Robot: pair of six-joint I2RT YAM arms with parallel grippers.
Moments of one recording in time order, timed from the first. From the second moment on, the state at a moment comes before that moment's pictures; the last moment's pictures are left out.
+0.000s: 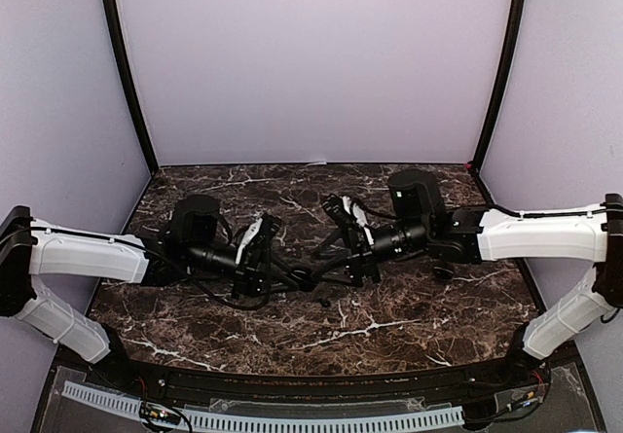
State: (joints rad) left arm -0.82 1.38 0.66 0.34 0.85 0.06; right arm 0.93 1.42 0.92 0.08 -0.72 -0.05
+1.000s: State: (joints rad) left arm -0.84 1.39 0.68 0.25 0.86 0.15; right arm 0.93 1.50 0.99 -0.05 -0.70 -0.07
